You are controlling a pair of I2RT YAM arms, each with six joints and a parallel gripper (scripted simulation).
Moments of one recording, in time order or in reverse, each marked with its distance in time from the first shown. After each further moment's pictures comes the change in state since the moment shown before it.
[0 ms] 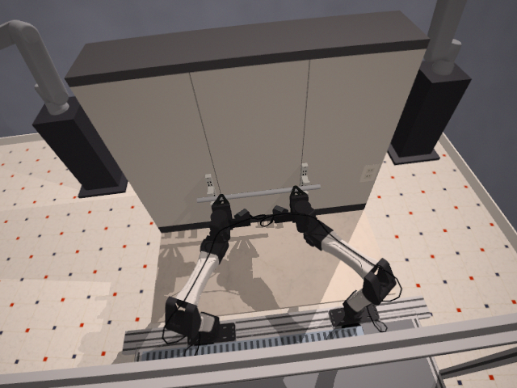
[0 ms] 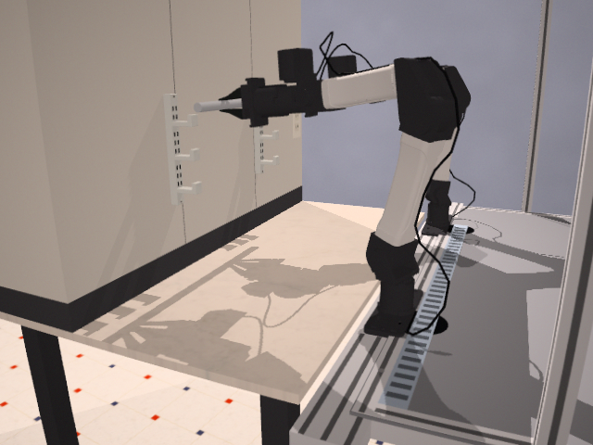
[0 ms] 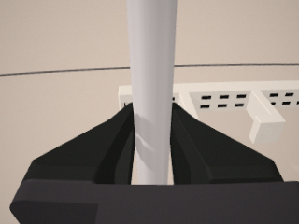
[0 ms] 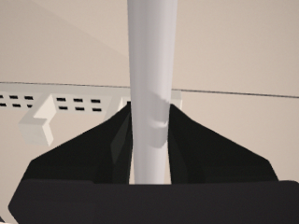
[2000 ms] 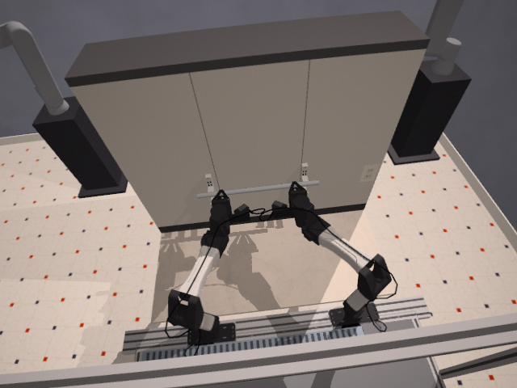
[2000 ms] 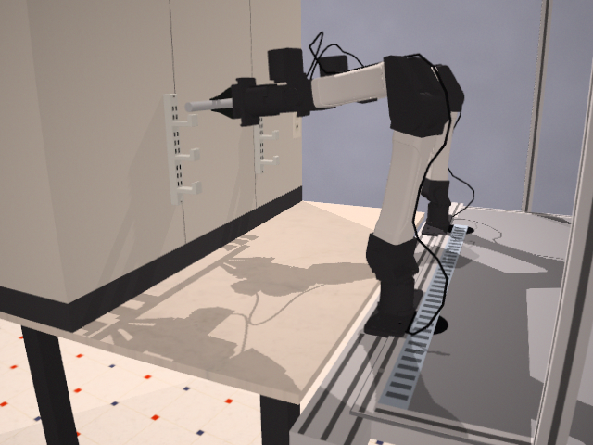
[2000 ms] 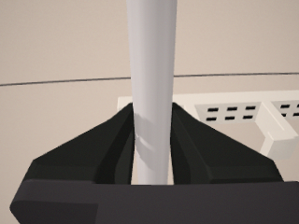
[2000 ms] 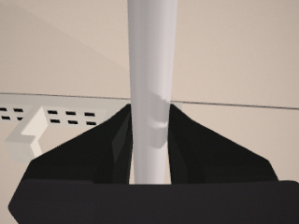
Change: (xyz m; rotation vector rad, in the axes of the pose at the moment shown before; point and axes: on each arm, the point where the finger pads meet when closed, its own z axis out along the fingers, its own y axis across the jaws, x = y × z) left arm 0.000 0.002 0.022 0.003 0.001 0.002; right arm 0.000 -0.002 0.023 -0.002 -0.001 0.001
